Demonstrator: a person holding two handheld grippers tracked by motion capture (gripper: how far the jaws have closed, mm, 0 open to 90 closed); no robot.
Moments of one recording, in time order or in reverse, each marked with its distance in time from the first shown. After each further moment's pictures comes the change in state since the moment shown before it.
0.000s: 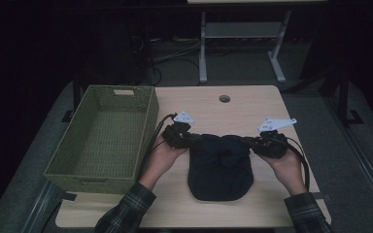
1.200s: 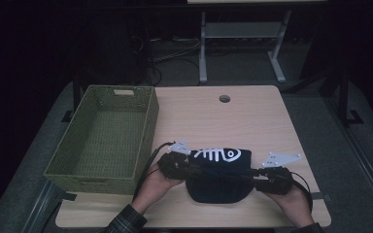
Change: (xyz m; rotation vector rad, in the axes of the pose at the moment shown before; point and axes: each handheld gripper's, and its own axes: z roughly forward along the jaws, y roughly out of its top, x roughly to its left) left arm -0.044 -0.059 -0.008 0.065 -0.186 -0.005; right arm 0.051 -0.070 -0.016 0.031 0.104 0.035
